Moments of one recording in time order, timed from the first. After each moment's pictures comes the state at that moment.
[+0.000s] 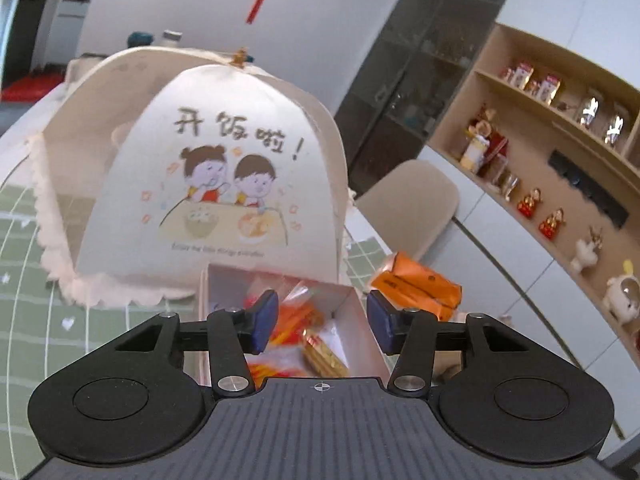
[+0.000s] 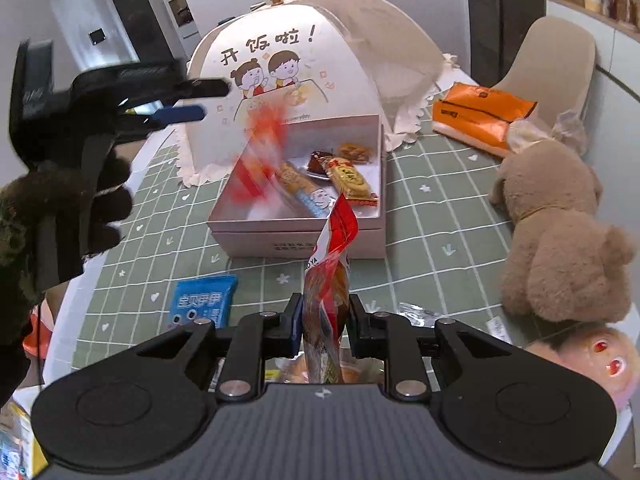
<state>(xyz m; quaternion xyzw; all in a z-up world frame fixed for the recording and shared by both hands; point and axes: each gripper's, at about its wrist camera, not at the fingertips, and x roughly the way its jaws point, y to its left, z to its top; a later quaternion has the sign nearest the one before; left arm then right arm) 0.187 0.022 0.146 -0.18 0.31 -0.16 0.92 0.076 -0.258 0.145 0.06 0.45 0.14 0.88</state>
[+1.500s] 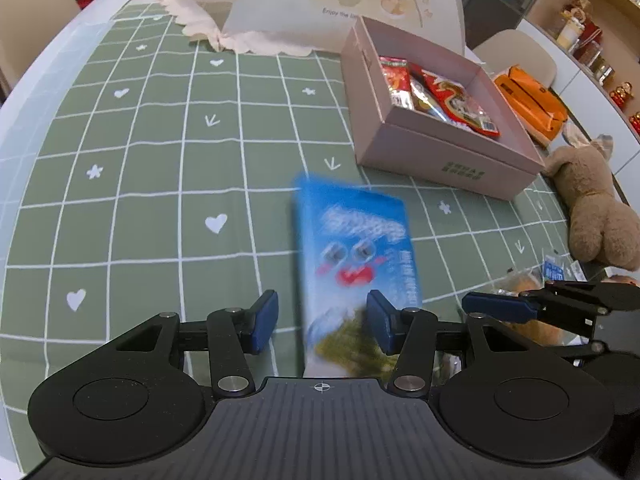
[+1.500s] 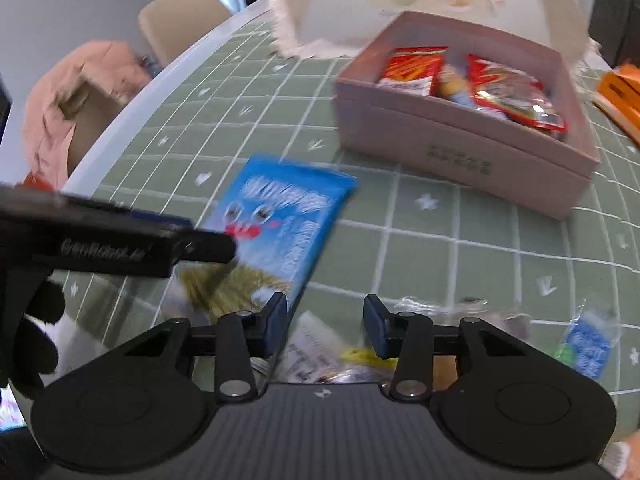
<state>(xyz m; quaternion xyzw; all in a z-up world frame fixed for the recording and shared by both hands) 0.064 0.065 0.035 -0.12 0.50 -0.06 0.85 0.079 -0.125 0.047 -0.06 0.50 0.27 0.82</state>
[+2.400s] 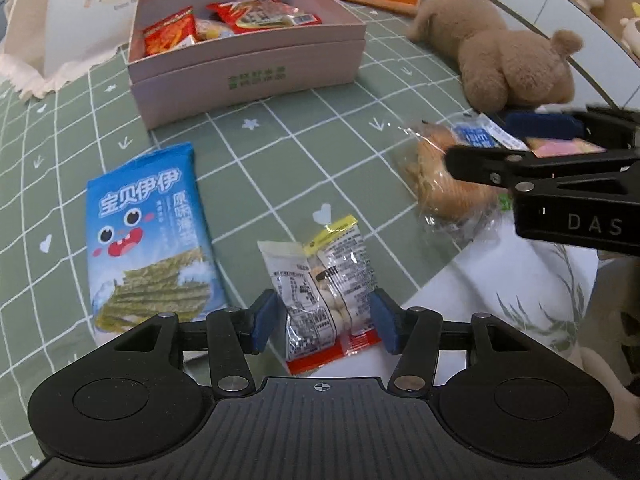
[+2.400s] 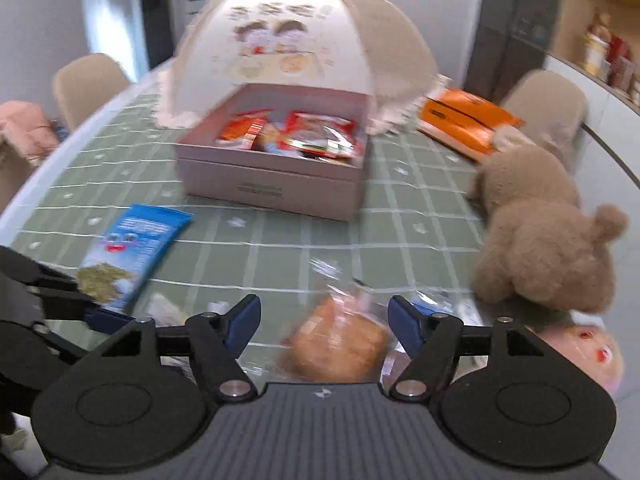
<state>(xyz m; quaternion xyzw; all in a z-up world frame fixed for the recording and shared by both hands) 0.039 -0.067 0.032 0.05 0.54 -0.19 0.82 0.041 -0.244 0.088 -0.06 0.42 0.10 0.90</state>
